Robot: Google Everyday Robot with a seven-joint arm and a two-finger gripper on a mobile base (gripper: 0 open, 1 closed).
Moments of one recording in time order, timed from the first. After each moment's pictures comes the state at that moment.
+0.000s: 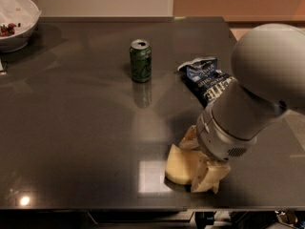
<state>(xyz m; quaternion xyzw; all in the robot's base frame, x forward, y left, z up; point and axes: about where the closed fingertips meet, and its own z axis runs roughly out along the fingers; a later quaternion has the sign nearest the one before) 0.353 -0.089 0.830 -0.75 0.64 0.10 0.11</state>
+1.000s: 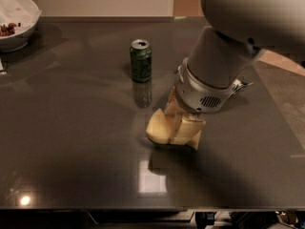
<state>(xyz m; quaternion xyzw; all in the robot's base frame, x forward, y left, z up) 0.410 -0.052 0.887 -0.74 0.66 0.08 0.12</state>
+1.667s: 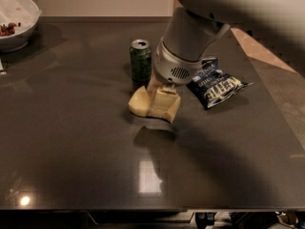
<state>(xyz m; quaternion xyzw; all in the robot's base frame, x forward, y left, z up) 0.481 -0.013 0.892 -0.71 0.68 0.09 0.14</state>
